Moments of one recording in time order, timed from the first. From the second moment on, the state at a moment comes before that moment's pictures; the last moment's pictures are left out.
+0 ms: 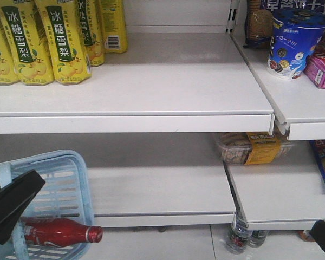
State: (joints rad) left arm -0.33 0.66 -0.14 0.54 -0.68 -1.15; right arm 0.96 0.15 -0.18 -0.92 0.61 1.33
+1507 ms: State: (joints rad) left arm -0.33 0.06 0.04 0.10 0.09 -0.47; right arm 0.96 0.15 -0.18 -0.92 0.61 1.33
